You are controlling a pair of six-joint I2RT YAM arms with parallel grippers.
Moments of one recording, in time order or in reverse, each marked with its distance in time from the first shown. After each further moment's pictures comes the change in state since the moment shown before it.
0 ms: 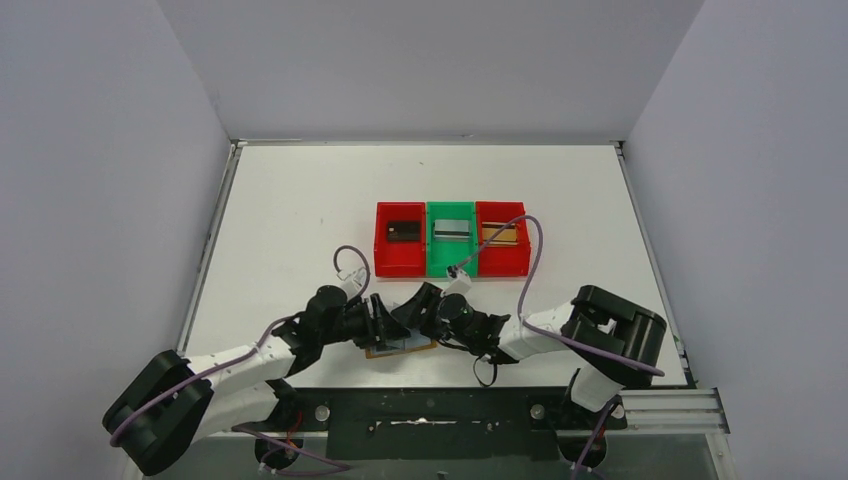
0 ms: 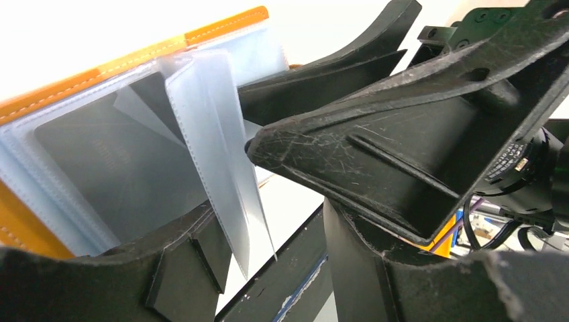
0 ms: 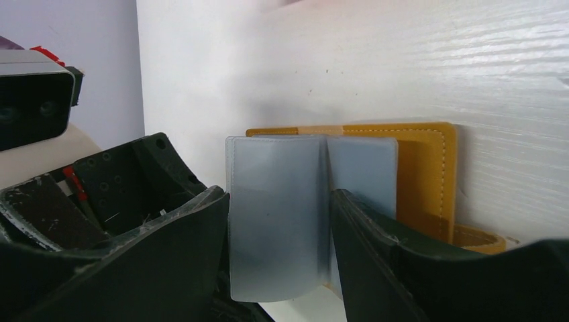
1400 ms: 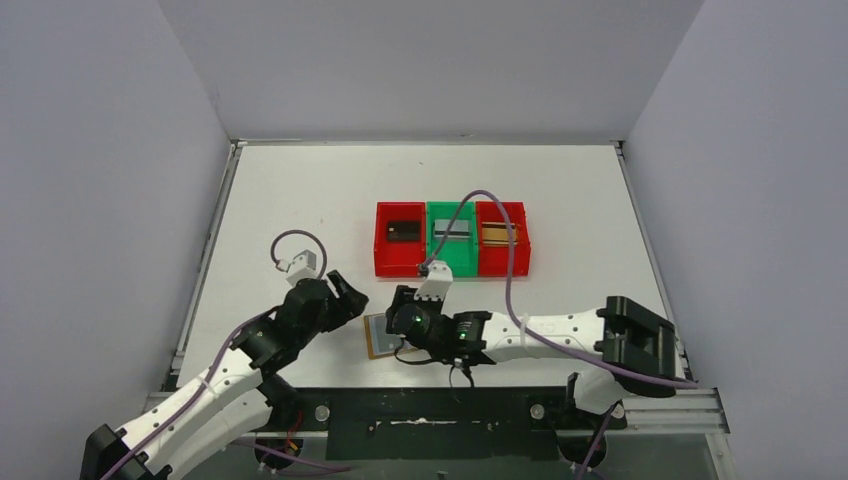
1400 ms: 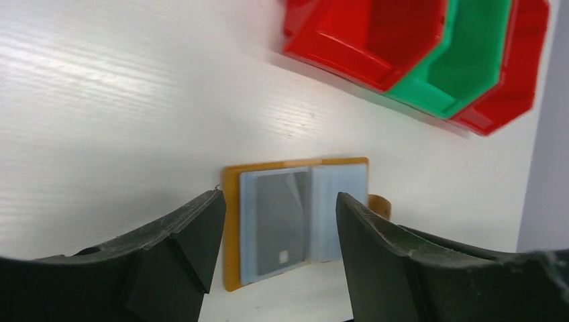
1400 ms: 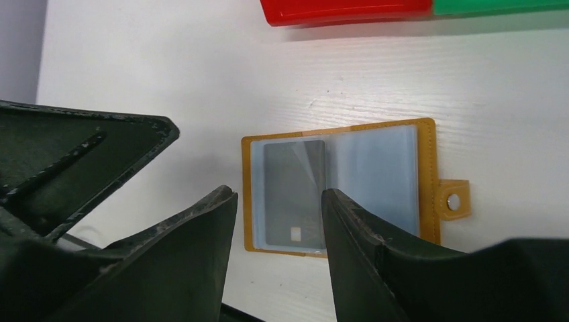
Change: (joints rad) left arm 0.003 -0.332 0.241 -0.649 -0.586 0.018; right arm 0.220 -0.158 0.351 -0.755 0.468 -0.131
